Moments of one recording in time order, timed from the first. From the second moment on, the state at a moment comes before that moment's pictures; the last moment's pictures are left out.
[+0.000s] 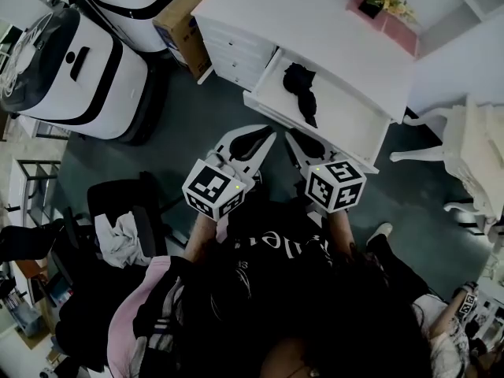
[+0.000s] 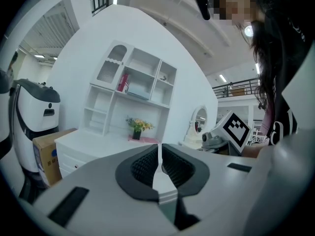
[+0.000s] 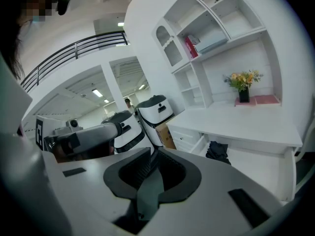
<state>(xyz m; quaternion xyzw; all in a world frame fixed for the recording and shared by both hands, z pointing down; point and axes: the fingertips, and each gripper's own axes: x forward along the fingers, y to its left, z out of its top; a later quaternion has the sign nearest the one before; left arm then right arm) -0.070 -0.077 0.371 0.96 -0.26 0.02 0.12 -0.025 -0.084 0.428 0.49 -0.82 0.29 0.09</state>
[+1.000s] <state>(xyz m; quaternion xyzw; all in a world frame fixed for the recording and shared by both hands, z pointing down) -0.022 -0.169 0.400 0.96 -0.22 0.04 0.15 0.045 -0.186 0.490 0.54 -0.77 0.30 0.16</state>
